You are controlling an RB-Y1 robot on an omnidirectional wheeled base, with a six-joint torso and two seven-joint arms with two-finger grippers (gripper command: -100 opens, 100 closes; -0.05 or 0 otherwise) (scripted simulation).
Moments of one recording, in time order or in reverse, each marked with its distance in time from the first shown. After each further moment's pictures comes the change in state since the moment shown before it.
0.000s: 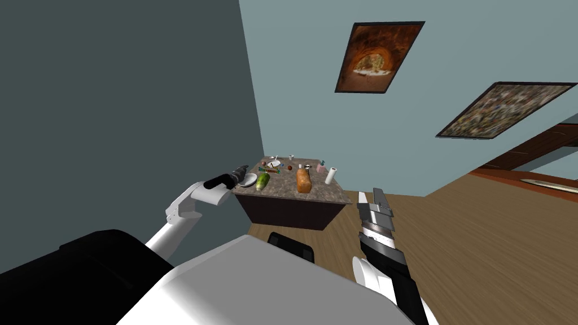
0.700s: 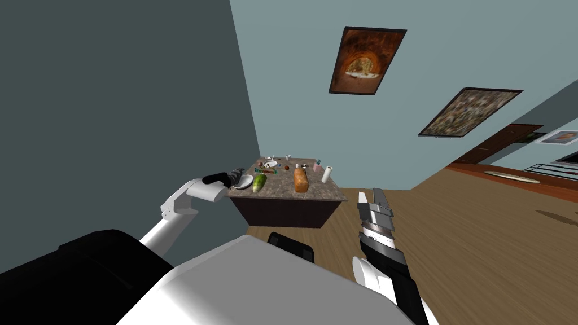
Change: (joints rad) left arm -0.009 0.049 0.052 0.039 0.064 0.186 -0.005; right arm 0.000 0.000 0.000 0.000 0.000 0.000 0.000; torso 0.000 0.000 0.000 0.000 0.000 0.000
